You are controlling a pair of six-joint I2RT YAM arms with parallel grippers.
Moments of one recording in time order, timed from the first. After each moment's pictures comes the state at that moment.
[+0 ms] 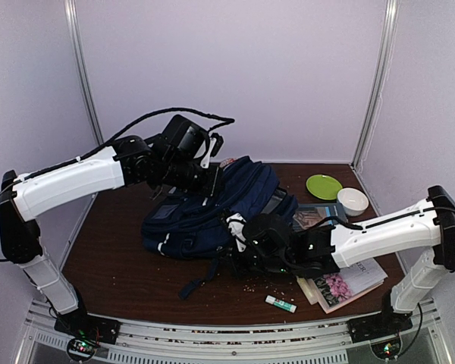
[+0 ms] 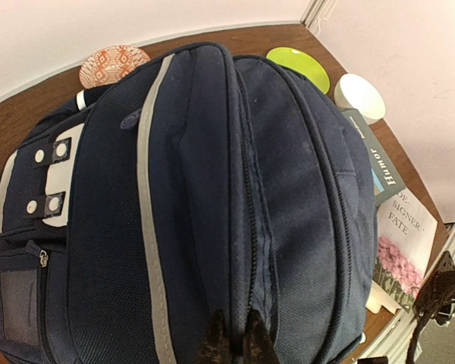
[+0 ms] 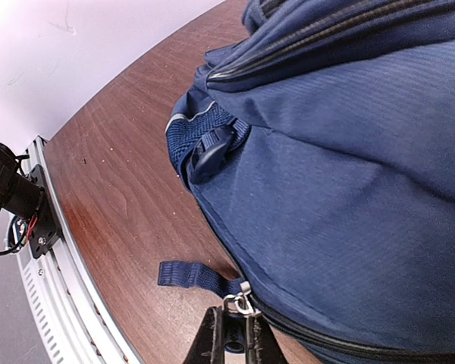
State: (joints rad) left arm -0.95 1.66 1.60 -0.64 -0.11 -0.46; right arm 1.25 1.60 0.99 0.02 0.20 0.47
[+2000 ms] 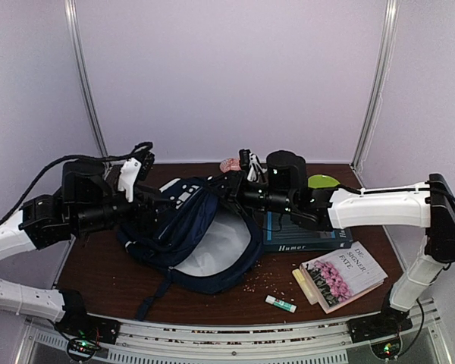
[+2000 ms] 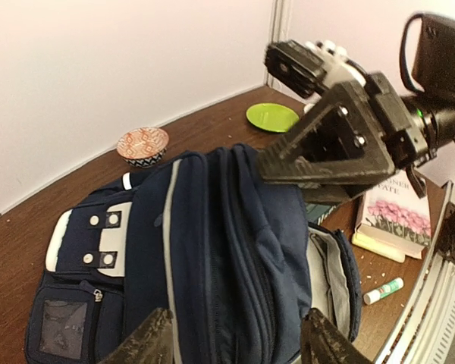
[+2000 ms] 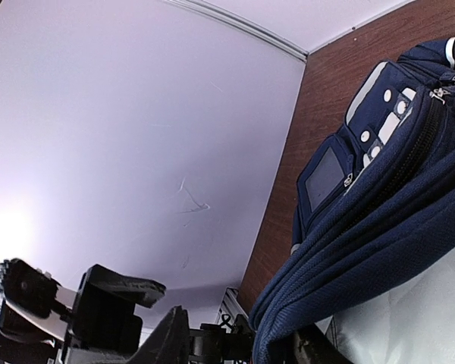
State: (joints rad) left arm -0.95 0.91 0.90 -0.34 -0.15 -0.15; right arm 0.97 1.65 1.16 0.35 -0.18 1.12
